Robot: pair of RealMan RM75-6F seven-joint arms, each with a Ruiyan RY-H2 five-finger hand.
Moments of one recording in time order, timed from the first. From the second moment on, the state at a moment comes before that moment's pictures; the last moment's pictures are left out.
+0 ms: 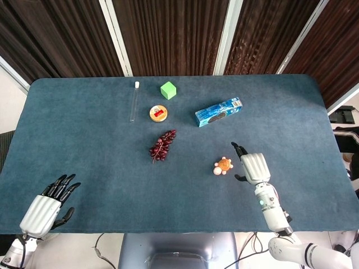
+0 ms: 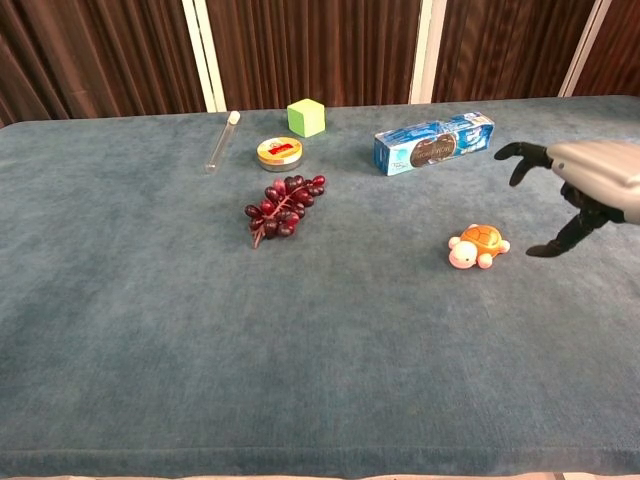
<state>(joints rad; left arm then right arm) -0.16 -1.18 0.08 -1.56 1.76 1.49 0.08 0.48 -1.58 0.19 -1.37 -1.22 1.14 -0.36</state>
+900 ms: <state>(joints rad) -0.17 -1.18 0.08 -1.56 1.76 1.49 0.08 0.57 -1.75 0.19 -1.09 -1.23 1.03 -0.18</state>
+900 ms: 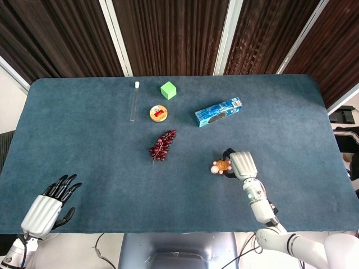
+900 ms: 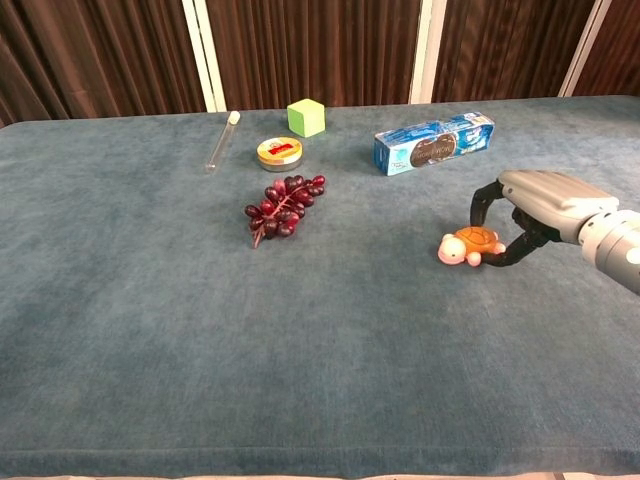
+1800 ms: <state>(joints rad) -0.16 -1.18 0.08 -1.56 1.76 1.49 0.08 0.54 -1.72 0.15 -1.12 -1.32 1.08 -0.08</state>
